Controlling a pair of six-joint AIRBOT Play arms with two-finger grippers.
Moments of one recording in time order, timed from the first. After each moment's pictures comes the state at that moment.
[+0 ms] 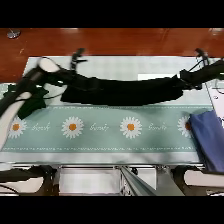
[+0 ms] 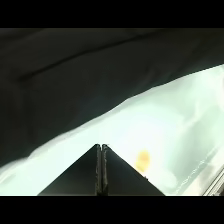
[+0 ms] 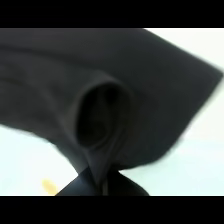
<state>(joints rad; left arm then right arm) -0.34 -1.53 1.28 0.74 -0.98 -1.23 -0.26 -1.43 1.36 -1.04 1.40 1.38</state>
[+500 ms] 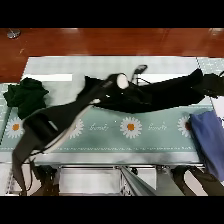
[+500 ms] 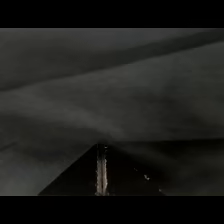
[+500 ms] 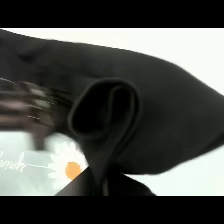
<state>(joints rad) -0.80 -2.01 1.83 0.87 -0.90 -1.51 -0.24 -0.87 1.17 -1.06 1.41 1.46</state>
